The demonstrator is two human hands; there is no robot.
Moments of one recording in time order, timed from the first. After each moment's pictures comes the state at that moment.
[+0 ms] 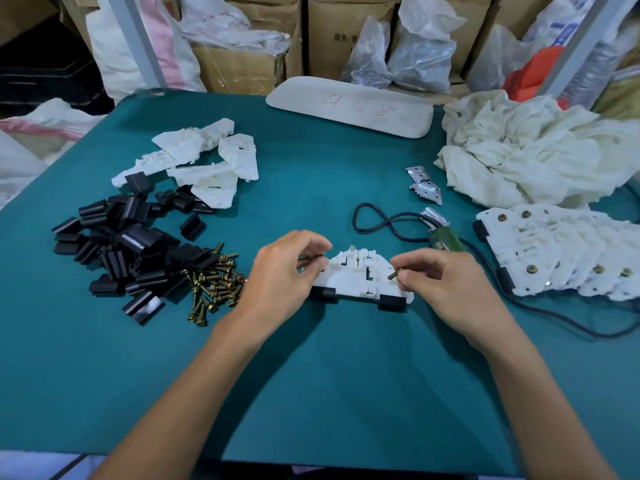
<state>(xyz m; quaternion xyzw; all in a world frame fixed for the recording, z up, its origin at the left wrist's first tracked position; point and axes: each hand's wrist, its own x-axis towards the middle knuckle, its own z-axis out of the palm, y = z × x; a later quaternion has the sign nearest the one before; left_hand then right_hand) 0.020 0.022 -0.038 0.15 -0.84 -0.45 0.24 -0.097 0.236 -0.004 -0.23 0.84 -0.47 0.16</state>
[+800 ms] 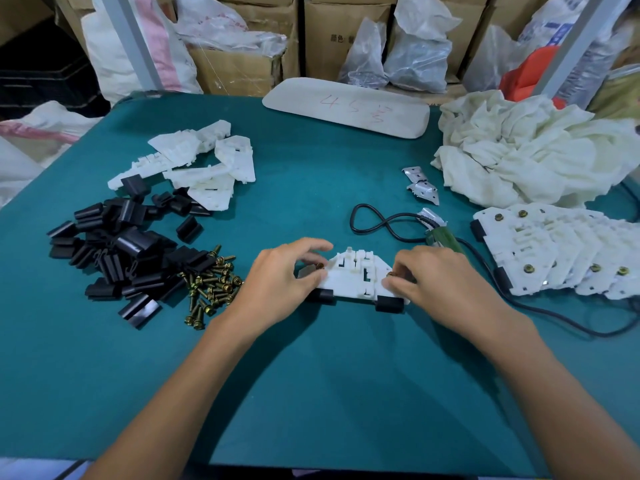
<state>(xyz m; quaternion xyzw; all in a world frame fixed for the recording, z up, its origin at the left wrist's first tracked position) 0.022 0.011 -0.041 0.14 -0.90 -0.39 0.15 -0.106 0.224 0.010 -0.40 0.91 -0.09 0.08</state>
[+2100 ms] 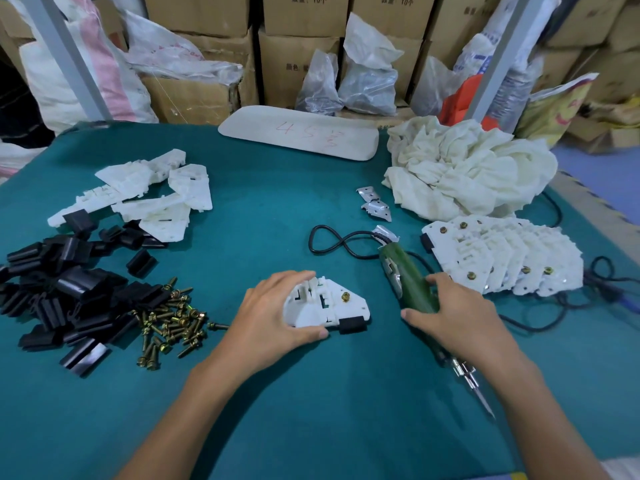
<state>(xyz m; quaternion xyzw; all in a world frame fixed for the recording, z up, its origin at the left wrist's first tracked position) 0.013 0.041 -0.055 0.09 -0.92 -0.36 0.13 -0.111 0.295 -0.003 -0.13 0.98 -0.13 0.10</state>
